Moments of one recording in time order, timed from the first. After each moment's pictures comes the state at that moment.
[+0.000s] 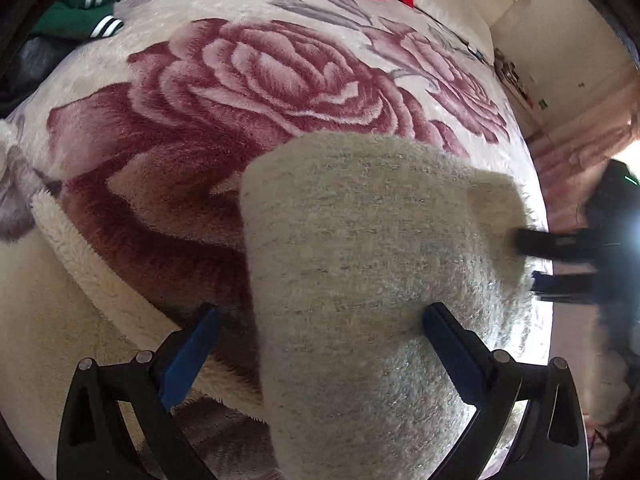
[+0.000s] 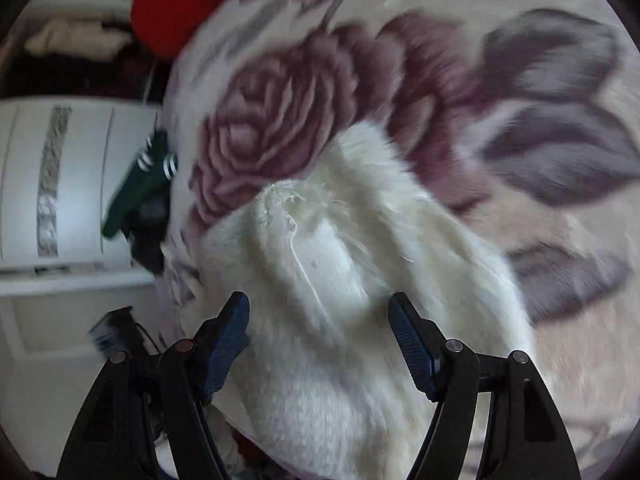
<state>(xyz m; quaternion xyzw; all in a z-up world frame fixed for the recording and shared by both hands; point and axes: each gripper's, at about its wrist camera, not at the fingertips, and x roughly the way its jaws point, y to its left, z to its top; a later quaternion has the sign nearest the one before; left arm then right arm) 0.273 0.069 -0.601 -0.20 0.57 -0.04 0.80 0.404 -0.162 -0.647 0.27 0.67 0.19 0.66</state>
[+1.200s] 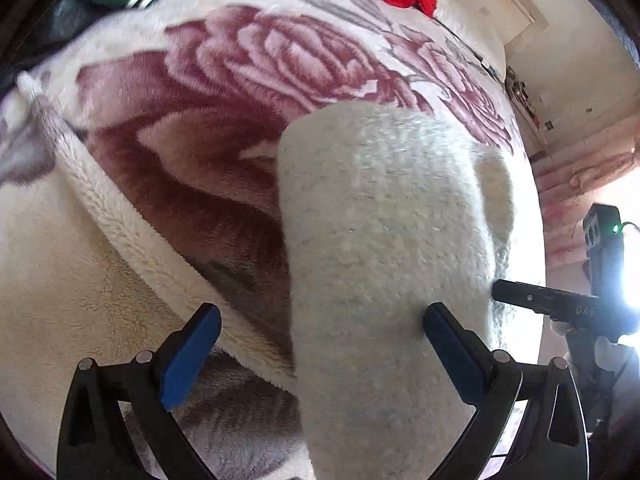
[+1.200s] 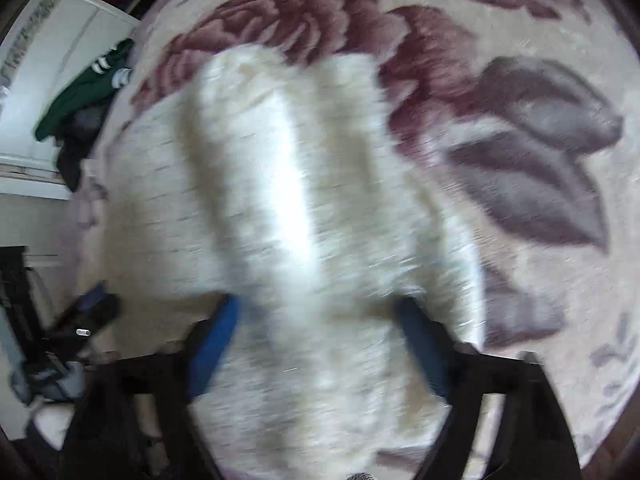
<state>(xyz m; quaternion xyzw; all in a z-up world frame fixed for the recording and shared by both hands) 0.242 0.082 -0.614 -0.26 0.57 -0.03 0.78 0.372 -0.152 -0.650 0.04 0.68 0.15 0.72</state>
